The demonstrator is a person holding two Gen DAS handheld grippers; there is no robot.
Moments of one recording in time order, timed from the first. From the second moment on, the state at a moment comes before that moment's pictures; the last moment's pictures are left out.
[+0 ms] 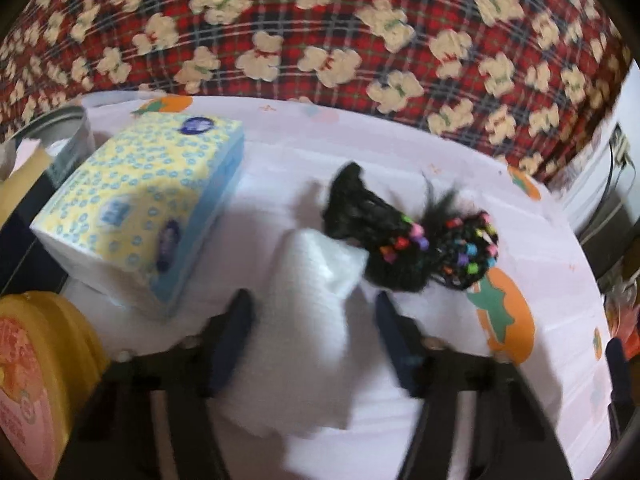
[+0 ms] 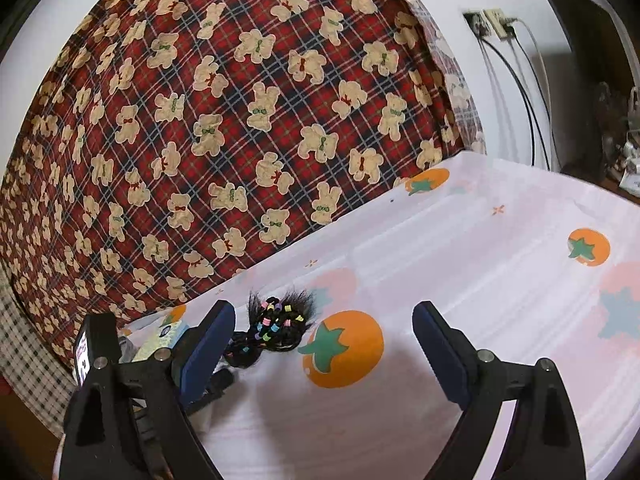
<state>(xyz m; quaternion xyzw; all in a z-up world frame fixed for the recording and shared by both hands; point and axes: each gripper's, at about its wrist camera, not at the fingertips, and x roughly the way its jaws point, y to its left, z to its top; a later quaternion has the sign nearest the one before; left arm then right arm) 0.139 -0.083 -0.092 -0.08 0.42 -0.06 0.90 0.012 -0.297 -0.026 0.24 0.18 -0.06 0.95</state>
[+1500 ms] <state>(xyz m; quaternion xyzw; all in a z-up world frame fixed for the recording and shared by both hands) 0.061 -0.040 -0.040 -0.13 0.22 -0.16 0.95 0.187 -0.230 -0.081 0.31 0.39 0.04 0.86</state>
